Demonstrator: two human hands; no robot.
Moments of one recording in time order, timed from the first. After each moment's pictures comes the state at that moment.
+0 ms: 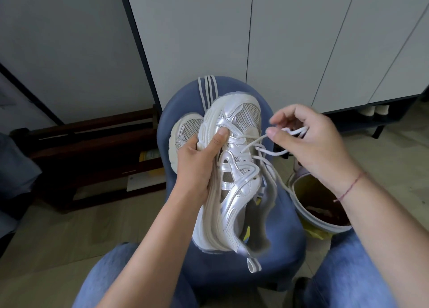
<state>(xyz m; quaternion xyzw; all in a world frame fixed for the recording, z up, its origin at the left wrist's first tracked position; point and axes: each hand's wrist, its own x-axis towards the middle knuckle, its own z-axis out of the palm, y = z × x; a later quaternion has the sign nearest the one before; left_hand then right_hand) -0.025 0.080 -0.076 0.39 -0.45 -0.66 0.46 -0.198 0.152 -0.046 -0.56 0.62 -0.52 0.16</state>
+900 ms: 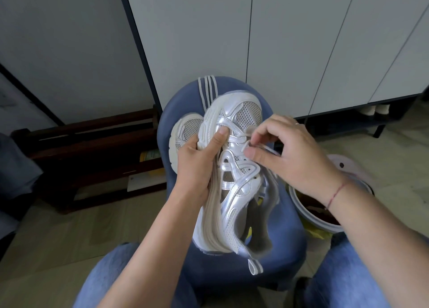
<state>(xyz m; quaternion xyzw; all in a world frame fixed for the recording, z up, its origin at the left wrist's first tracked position) -0.025 0.081 -0.073 0.39 -0.45 -0.65 0.46 -0.181 0.151 -0.051 -0.68 0.60 -0.41 0.06</state>
